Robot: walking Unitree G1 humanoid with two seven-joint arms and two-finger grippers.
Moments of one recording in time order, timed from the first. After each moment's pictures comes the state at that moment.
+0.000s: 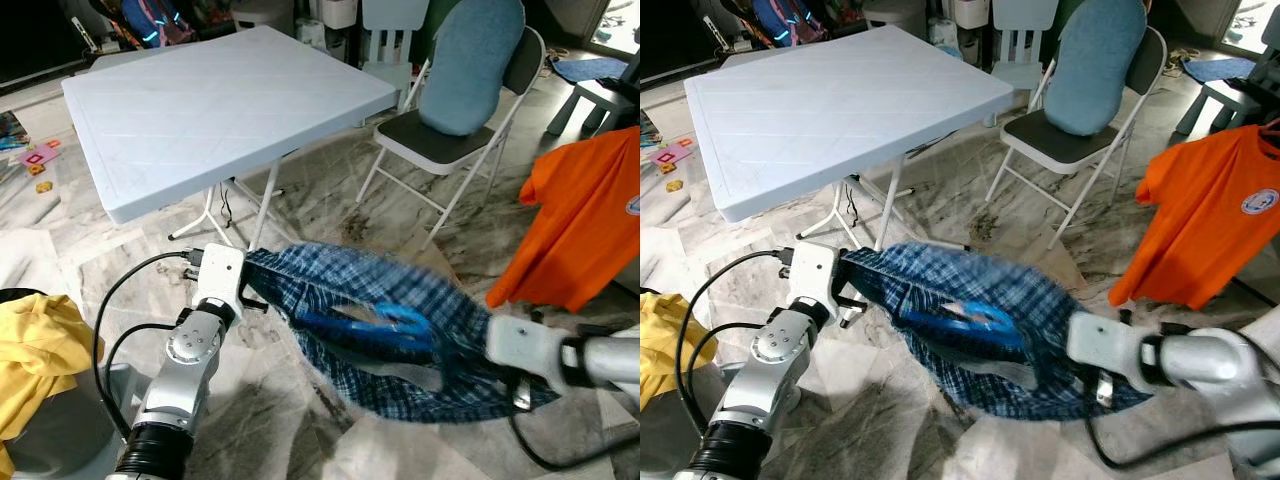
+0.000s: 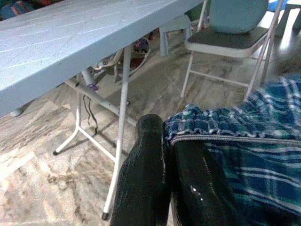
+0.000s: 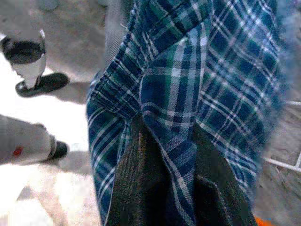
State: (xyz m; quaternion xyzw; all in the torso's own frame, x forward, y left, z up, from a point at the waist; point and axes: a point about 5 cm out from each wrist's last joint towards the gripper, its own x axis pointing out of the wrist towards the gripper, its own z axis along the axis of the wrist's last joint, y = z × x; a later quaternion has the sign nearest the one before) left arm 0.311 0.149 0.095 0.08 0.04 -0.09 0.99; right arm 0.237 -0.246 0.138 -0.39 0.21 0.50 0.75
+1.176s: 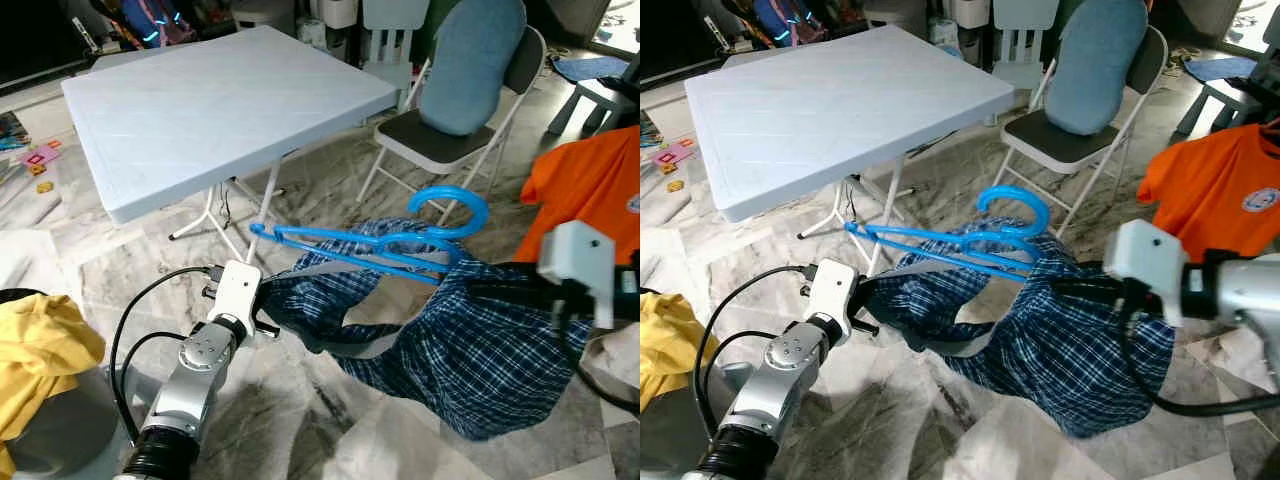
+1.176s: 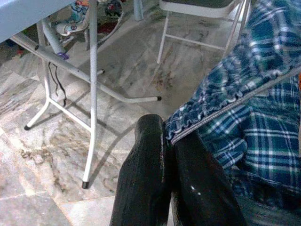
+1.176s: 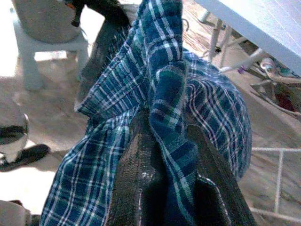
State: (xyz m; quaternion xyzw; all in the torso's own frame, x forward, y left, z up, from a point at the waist) left arm 0.304 0.132 0.071 0.08 0.12 -0.15 0.98; right arm 0.257 -0.236 0.222 -0.32 0.08 0.50 0.80
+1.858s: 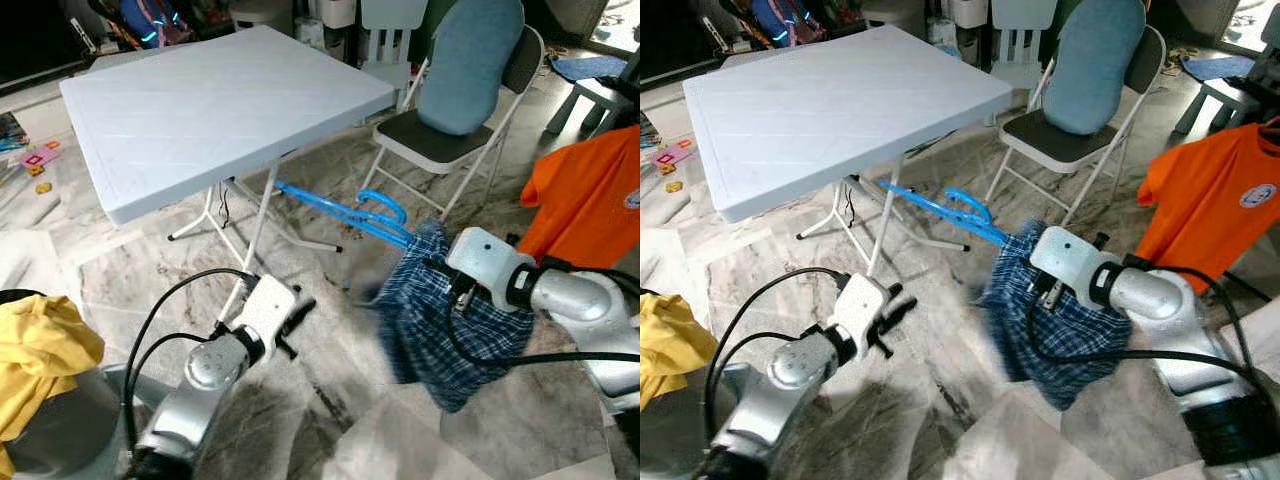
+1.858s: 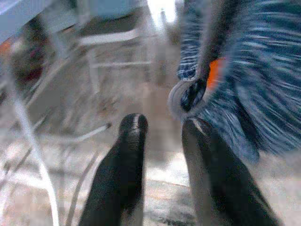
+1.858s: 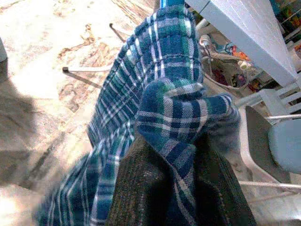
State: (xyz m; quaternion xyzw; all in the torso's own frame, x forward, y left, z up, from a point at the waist) left arm 0.274 0.102 0.085 0.15 0.06 -0.37 0.92; right arm 0.305 -0.197 0.169 -0.38 0.06 0.35 0.86
